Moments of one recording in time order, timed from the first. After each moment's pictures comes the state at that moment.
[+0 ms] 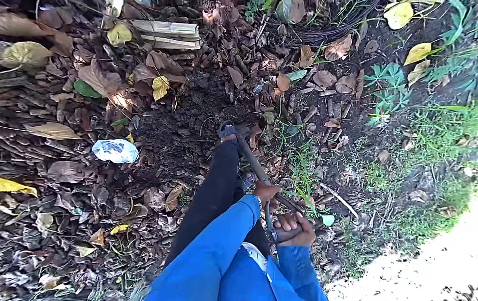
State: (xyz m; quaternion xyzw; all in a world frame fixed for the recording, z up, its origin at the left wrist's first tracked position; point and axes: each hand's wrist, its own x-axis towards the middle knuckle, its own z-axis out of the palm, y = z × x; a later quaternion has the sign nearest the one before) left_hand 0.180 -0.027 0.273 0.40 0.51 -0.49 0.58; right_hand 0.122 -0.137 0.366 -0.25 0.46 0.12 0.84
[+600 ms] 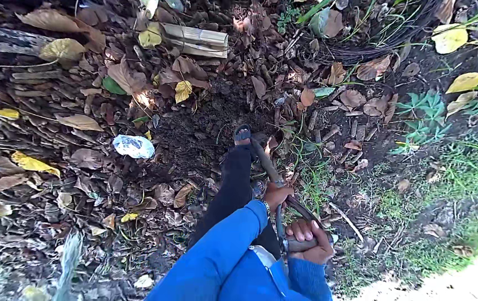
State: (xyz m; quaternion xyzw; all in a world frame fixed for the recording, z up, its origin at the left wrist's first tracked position) left_hand 0.244 0.034 0.270 0.33 0.54 -0.43 0.64; right_hand 0.207 -0.069 0.375 -0.28 0.39 0.18 0.86
